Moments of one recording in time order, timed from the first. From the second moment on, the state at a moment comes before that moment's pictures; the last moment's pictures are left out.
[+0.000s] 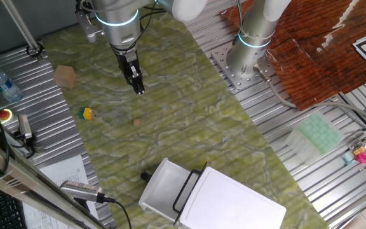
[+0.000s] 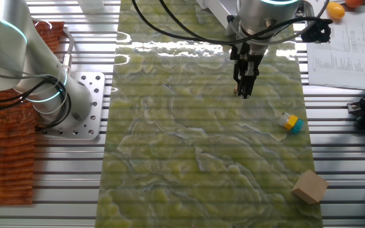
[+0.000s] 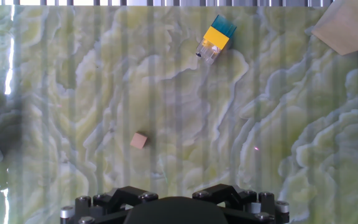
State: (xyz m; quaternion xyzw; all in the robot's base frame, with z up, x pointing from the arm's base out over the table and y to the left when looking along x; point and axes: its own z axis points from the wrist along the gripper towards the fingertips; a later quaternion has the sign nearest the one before) arm 0.500 0.000 0.170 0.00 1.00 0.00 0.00
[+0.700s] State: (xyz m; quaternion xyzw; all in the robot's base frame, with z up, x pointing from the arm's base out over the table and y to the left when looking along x) arm 0.499 0.000 0.170 -0.01 1.00 0.00 0.00
